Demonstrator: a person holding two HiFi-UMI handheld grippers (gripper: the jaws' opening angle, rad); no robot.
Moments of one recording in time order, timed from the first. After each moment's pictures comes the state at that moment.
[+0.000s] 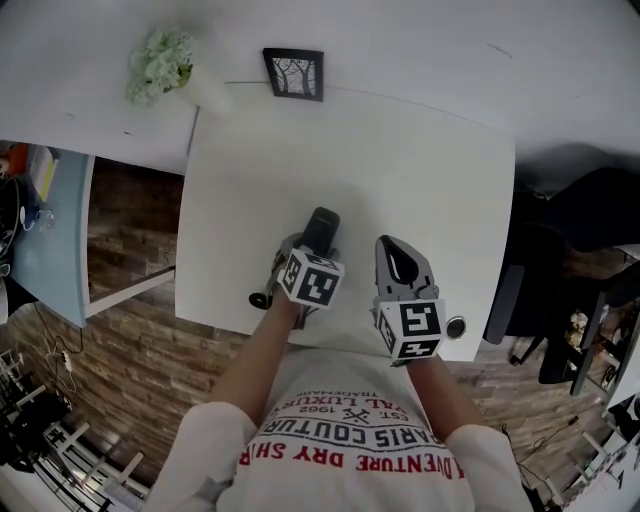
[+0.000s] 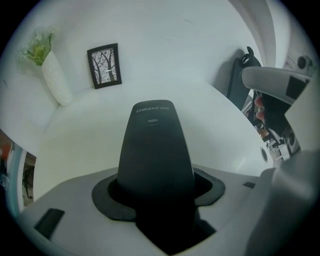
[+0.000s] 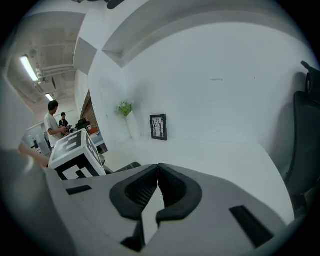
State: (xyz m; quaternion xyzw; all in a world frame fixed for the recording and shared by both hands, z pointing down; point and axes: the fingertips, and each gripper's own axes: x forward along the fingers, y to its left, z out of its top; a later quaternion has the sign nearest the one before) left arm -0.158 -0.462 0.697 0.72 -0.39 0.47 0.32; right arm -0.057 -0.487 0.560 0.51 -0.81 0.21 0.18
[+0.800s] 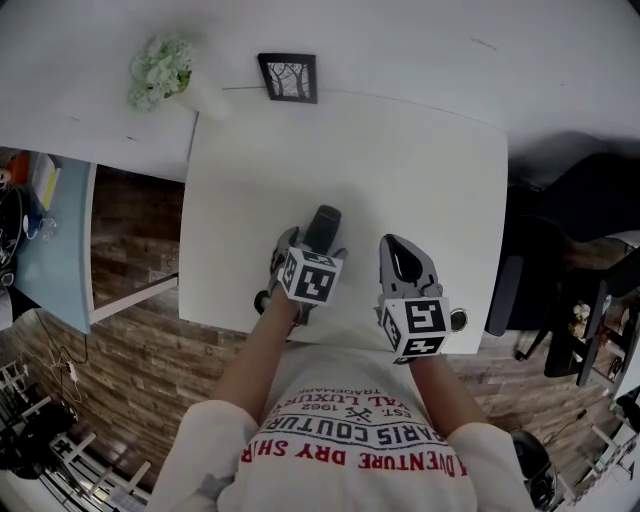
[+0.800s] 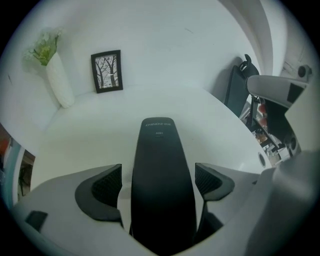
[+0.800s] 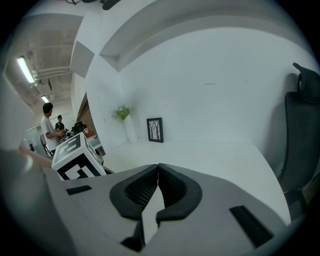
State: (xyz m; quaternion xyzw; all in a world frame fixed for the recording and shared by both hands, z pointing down) left arm -0.152 -0.464 0.686 0.74 -0.40 0.43 0.33; right arm -0.045 -0.475 0.549 0.53 -0.80 0.21 0.17
